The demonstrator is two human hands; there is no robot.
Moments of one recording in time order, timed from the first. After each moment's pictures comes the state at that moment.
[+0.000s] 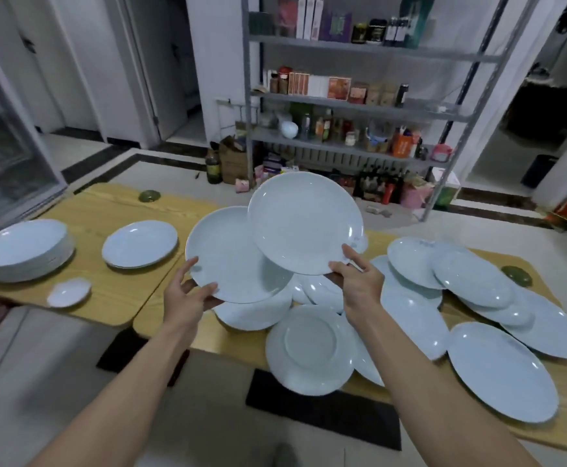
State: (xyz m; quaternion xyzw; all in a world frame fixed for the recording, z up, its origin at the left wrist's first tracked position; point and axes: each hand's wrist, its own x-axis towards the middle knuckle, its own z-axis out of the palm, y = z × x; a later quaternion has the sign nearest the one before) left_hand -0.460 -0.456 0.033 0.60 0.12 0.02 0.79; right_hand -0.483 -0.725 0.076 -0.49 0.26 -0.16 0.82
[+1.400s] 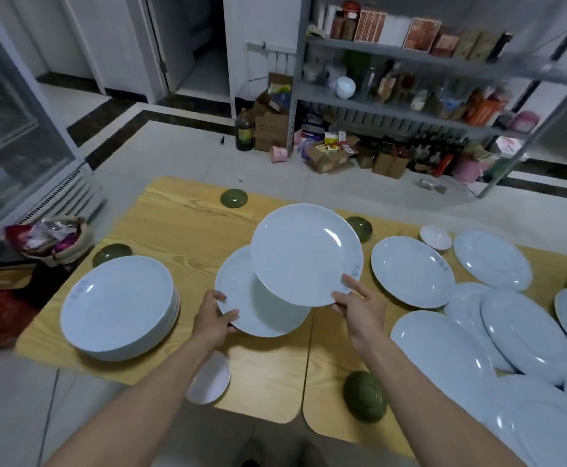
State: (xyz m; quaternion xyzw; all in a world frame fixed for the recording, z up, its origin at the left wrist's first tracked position) left_hand -0.147 -0.080 -0.104 0.75 0.18 -0.16 0.62; right_hand -0.199 -0.335 -0.019 -0.57 0.37 -0.06 0.73
